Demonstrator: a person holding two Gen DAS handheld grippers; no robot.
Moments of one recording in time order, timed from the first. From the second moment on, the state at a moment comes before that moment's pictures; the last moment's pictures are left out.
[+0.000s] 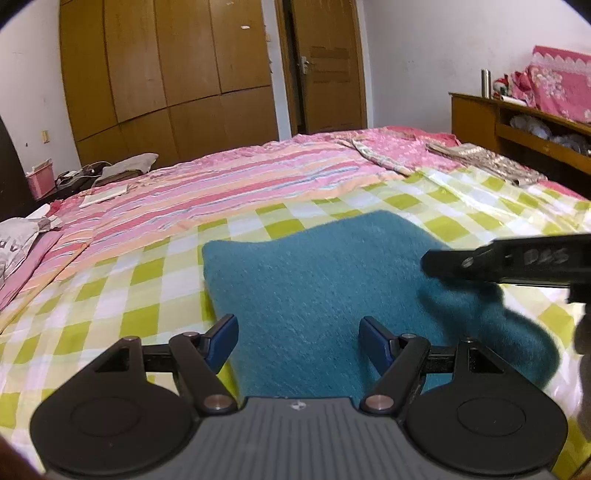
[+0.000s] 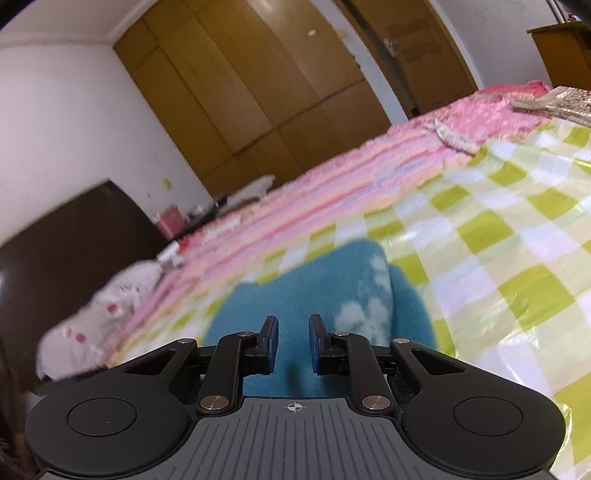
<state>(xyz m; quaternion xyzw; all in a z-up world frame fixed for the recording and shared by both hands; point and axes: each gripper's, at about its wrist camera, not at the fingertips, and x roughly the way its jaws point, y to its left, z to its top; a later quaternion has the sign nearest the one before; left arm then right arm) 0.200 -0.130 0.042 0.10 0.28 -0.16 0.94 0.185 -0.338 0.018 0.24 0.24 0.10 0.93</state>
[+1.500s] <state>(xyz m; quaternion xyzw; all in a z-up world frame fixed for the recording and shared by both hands) 0.128 -0.113 0.021 0.07 0.34 -0.14 0.93 0.083 -0.310 0.009 0.15 0.28 0.01 0.95</state>
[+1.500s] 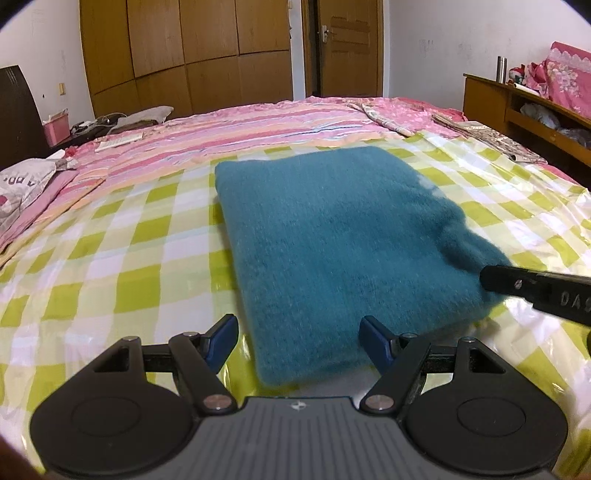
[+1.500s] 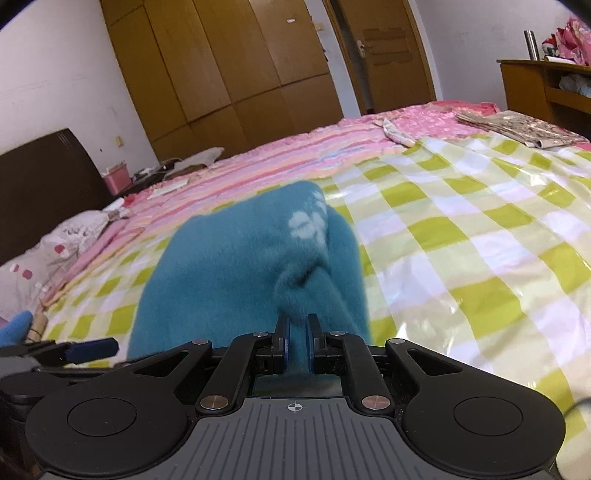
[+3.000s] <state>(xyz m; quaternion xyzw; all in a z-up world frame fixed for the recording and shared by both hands) 0.070 -0.095 -0.006 0.05 0.40 -0.14 0.91 0.007 -0.253 -0.011 0.07 0.32 -0.07 0.94</state>
